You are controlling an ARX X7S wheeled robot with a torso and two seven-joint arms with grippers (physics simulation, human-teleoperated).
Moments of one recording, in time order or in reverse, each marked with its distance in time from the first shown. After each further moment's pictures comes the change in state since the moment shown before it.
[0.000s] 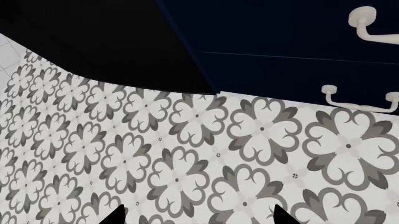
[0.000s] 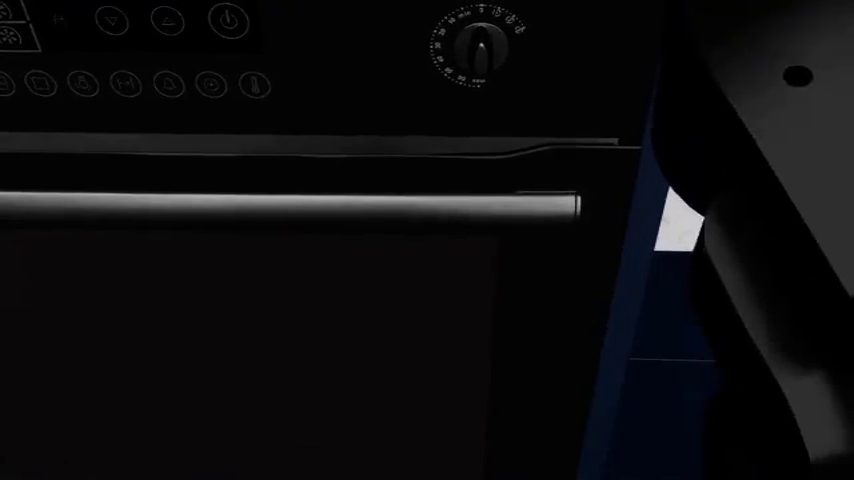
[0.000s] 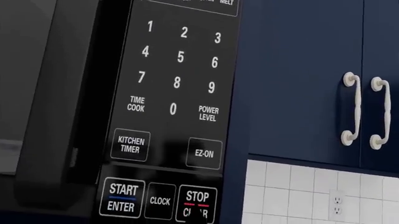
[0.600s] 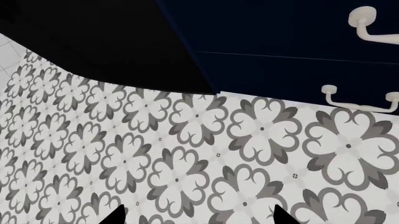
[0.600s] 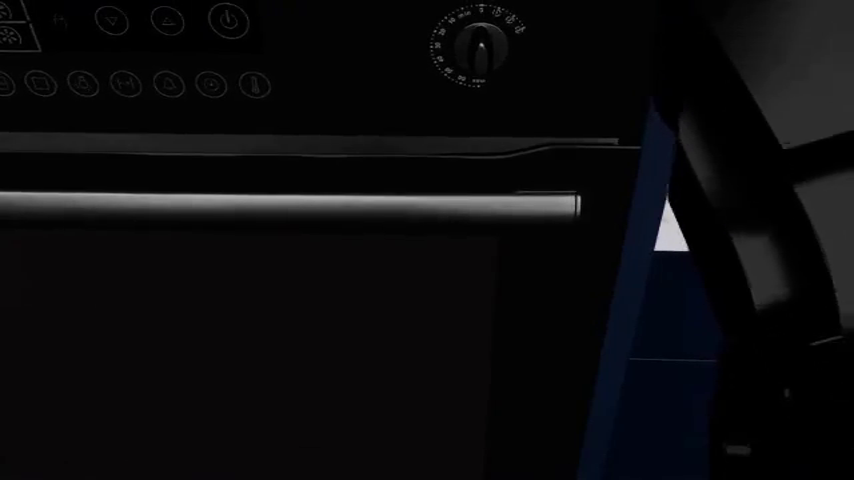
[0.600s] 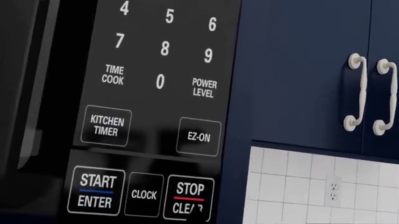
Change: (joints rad) left arm 0.000 0.000 0.000 0.000 0.000 0.000 0.000; right arm -0.004 0.023 -0.068 0.230 -0.047 -0.188 -0.038
